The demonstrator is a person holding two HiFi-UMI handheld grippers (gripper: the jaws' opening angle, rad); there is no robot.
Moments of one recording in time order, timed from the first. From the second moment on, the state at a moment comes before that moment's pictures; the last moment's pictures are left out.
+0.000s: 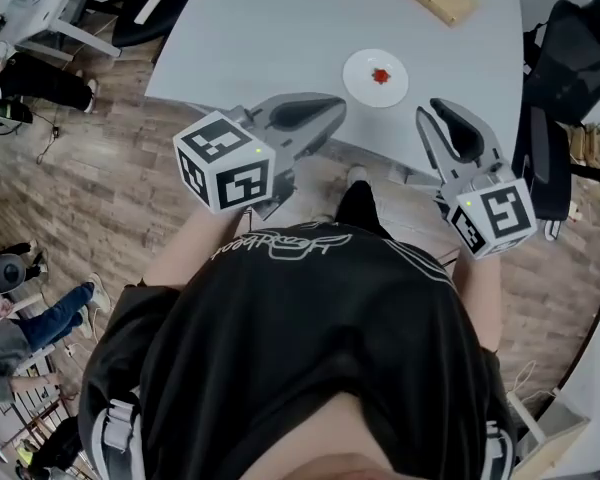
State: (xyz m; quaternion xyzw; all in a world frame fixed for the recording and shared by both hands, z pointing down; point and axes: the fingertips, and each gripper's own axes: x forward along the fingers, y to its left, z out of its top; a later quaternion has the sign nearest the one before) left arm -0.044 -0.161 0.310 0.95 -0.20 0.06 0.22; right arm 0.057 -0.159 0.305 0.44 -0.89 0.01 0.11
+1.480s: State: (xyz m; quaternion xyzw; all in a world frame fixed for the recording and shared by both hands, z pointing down) left arm -0.055 -0.099 0.310 0.96 -0.16 0.05 0.22; right arm 0.021 -0.083 0.316 0.42 -0.90 0.06 0.08
